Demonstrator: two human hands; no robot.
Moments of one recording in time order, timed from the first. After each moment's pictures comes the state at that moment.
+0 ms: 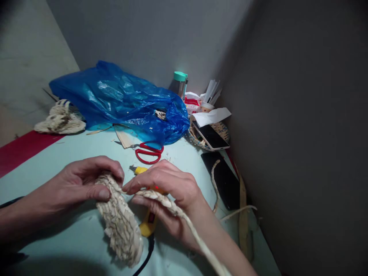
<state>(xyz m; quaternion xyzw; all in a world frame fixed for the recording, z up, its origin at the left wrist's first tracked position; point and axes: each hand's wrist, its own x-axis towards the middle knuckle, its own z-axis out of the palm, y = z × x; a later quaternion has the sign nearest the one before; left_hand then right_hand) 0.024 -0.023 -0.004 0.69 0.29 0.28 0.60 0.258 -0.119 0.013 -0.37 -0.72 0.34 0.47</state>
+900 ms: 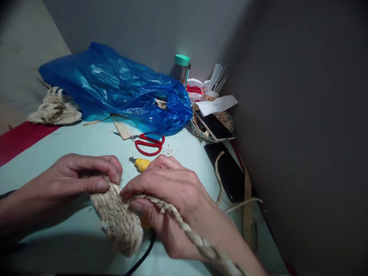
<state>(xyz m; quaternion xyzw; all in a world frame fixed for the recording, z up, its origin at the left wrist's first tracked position) 0.021 -0.025 -0.004 0.69 0.33 0.22 0.61 0.258 -0.123 0.017 -0.36 -0.77 0.30 0.43</state>
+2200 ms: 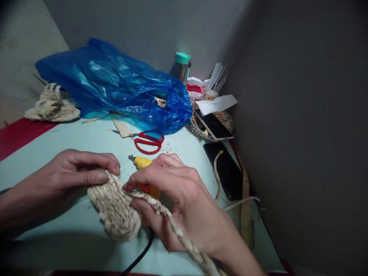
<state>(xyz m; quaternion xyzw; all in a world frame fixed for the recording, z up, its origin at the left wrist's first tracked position) 0.020 -0.027 -0.006 0.64 0.41 0.24 0.60 0.258 -0.124 0.017 -0.40 -0.77 0.27 0.42</state>
